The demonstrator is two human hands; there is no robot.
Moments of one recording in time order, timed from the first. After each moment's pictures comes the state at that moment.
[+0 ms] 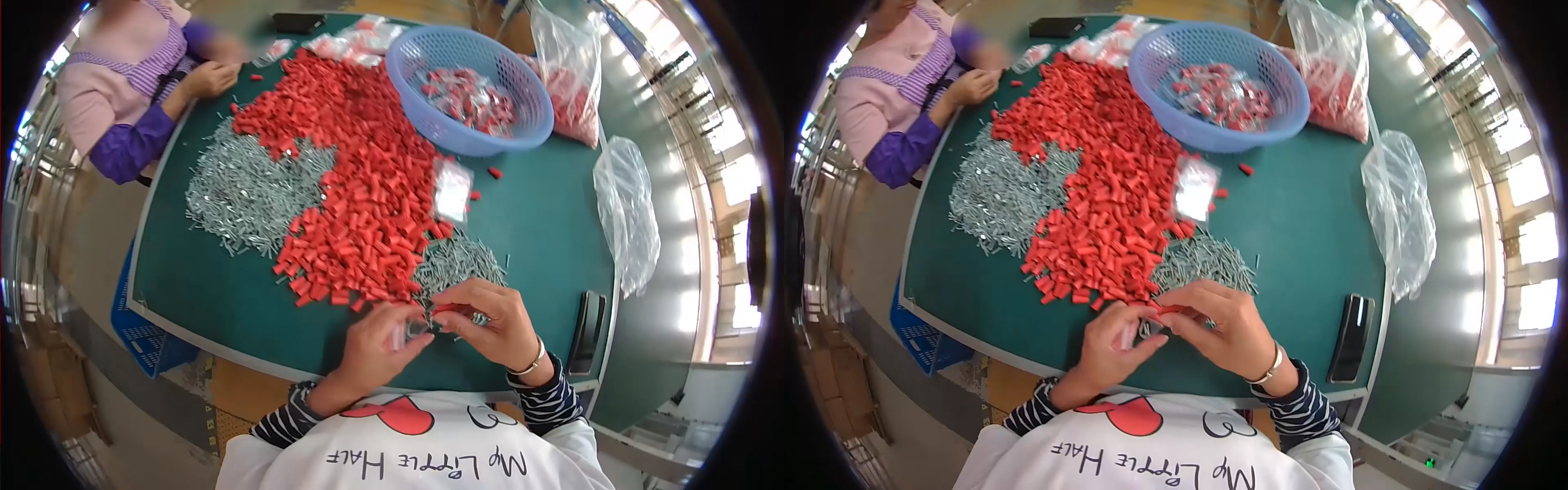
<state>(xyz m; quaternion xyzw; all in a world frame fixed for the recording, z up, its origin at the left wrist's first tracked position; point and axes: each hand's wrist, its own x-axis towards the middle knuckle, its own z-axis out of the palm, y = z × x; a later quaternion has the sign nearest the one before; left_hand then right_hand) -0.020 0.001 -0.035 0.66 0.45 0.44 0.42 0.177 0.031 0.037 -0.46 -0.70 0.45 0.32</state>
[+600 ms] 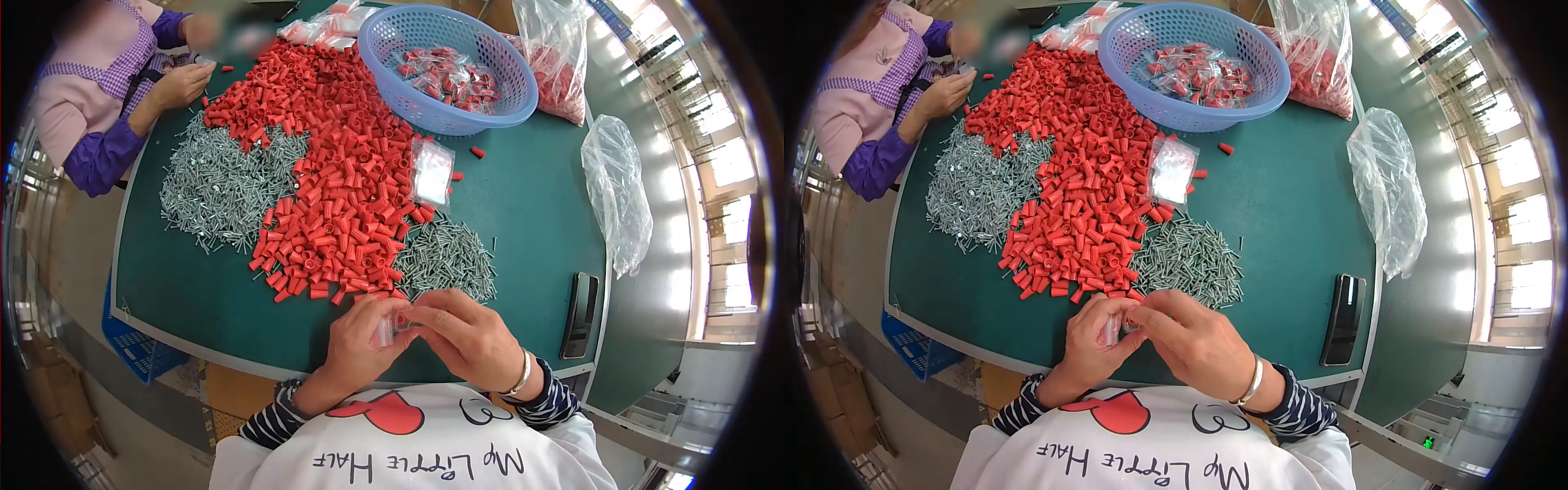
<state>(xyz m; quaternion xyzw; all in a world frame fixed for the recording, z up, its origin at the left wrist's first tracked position) -0.018 0.000 -0.045 0.68 0.43 0.44 0.40 0.170 0.006 0.036 -0.42 -0.82 0.29 0.26</state>
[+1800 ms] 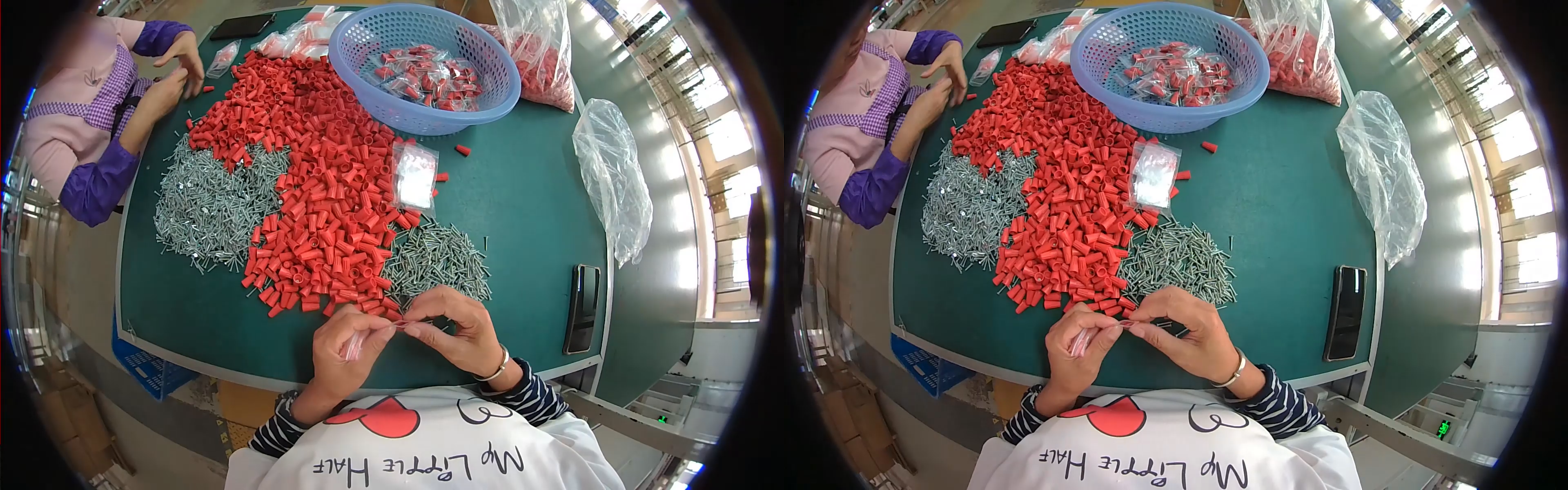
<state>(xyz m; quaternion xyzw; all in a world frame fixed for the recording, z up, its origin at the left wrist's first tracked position) -0.025 0.003 -0.033 0.61 0.42 0.49 0.46 0.174 0.005 -0.009 -0.44 -0.65 0.45 0.44</state>
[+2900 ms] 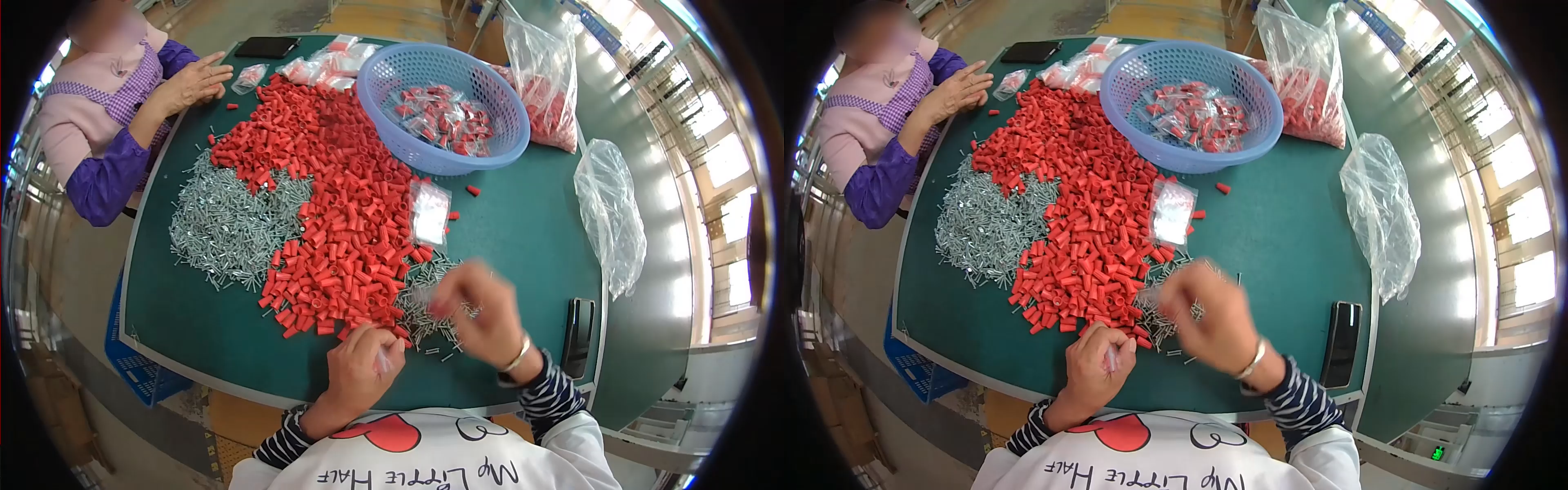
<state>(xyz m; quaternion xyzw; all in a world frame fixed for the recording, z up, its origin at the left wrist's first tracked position) -0.018 0.012 -0.034 0.68 0.46 0.46 0.33 0.179 0.061 0.029 -0.46 -0.72 0.30 0.42</state>
